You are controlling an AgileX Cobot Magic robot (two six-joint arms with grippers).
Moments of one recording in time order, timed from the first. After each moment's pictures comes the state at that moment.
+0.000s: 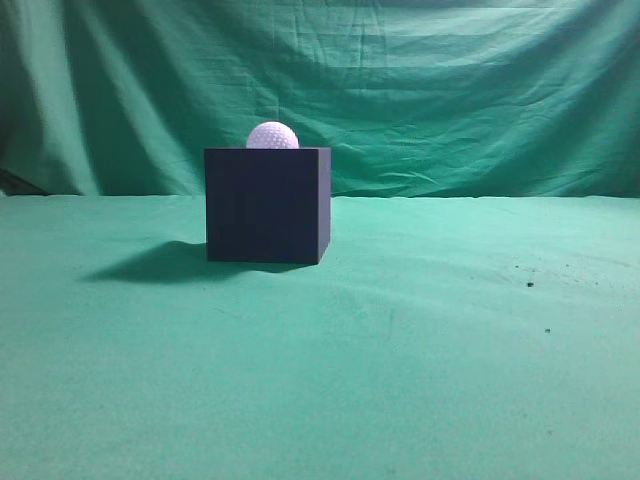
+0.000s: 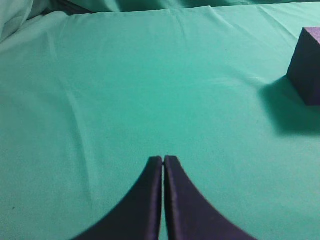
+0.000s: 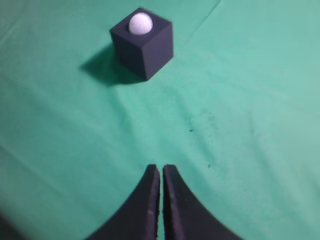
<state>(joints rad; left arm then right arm) -0.10 -0.02 0.02 0.09 0.36 -0.03 0.71 0.43 -0.67 0.01 0.99 0.09</state>
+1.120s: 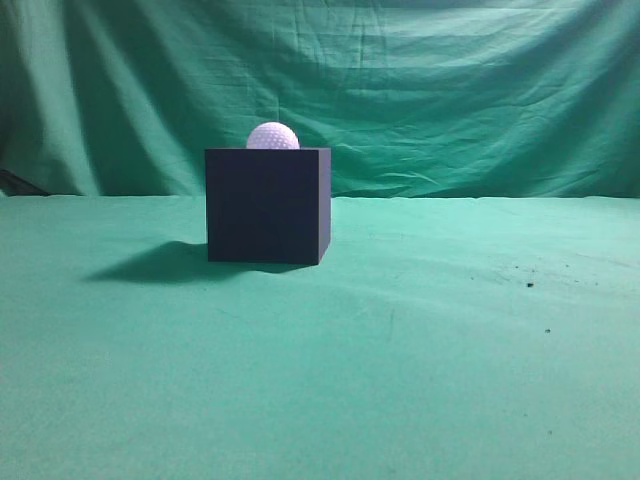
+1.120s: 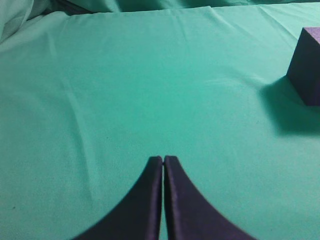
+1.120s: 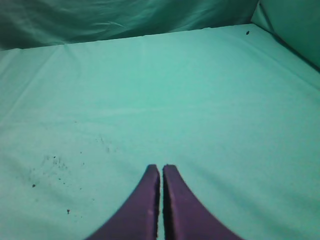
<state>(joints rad) -0.10 -0.02 0.02 0.09 0.36 -0.03 0.05 -0.01 0.03 -0.01 0.36 0.11</state>
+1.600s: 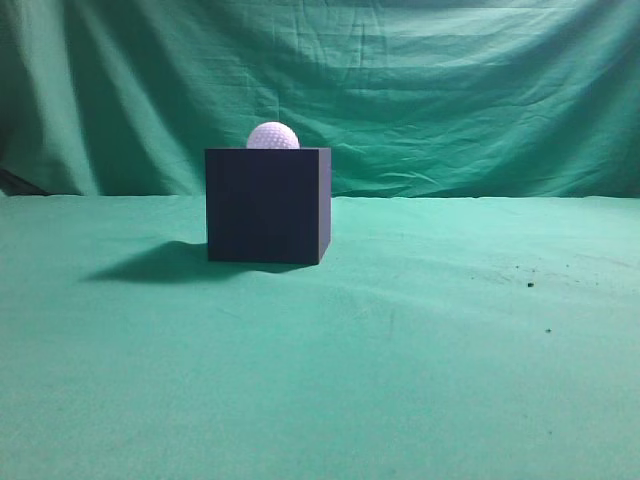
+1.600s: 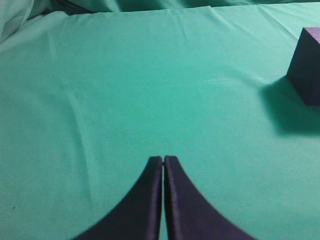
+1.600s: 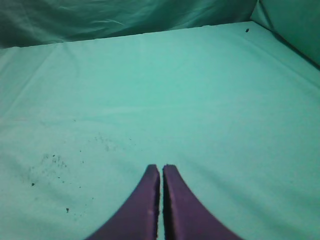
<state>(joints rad) -0.10 -0.02 0.02 0.09 0.36 -0.03 0.05 -0.01 0.03 -0.01 0.37 0.11</state>
